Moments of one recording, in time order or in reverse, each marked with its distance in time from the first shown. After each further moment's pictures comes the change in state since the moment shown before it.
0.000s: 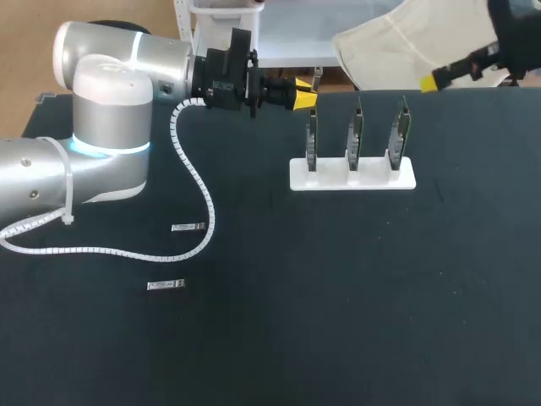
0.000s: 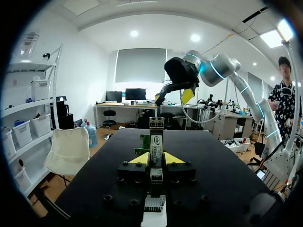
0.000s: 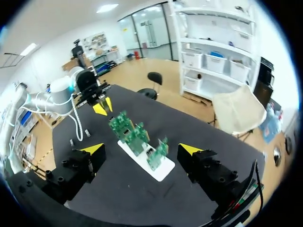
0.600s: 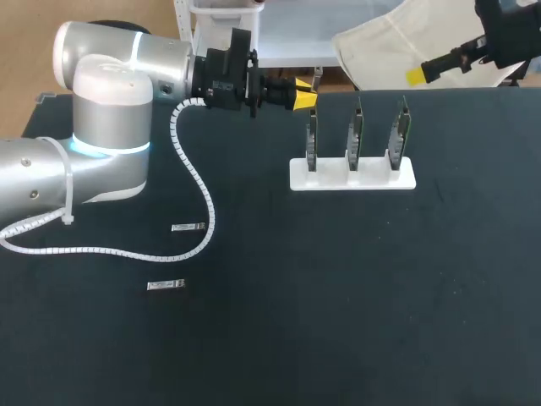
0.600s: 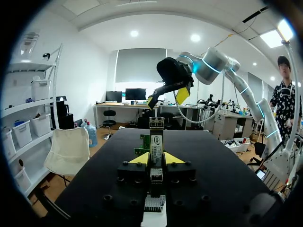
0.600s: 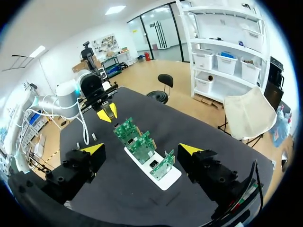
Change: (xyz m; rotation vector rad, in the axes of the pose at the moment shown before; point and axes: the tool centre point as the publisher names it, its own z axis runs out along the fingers) left arm 0.000 0.000 0.000 0.000 0.000 0.000; right arm -0.012 -0.002 0.016 -0.091 -0.022 0.007
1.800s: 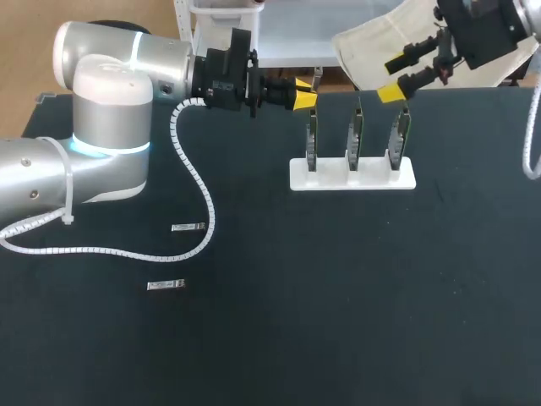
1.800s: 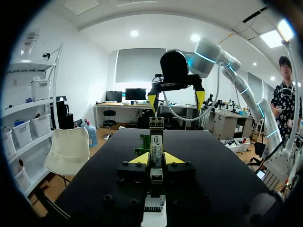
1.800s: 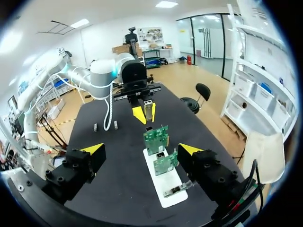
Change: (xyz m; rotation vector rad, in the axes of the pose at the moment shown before) left arm 0.000 0.000 0.000 0.000 0.000 0.000; right arm -0.009 0.051 0.034 -0.254 0.050 -0.374
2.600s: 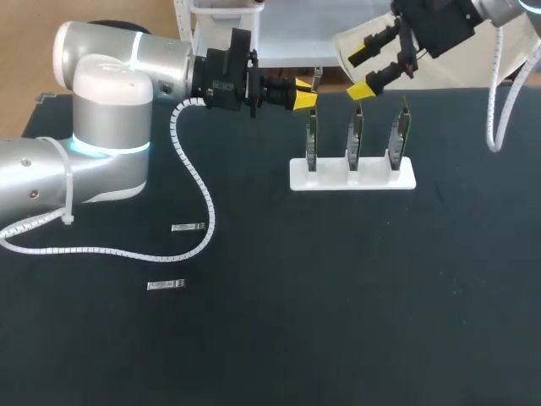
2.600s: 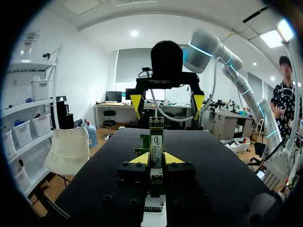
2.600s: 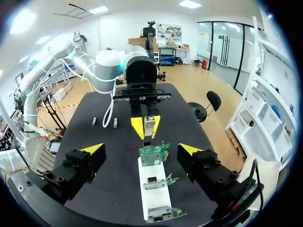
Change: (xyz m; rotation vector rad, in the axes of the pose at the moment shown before) left arm 0.000 0.000 0.000 0.000 0.000 0.000; right arm -0.027 -0.013 0.040 -0.069 0.049 -0.157
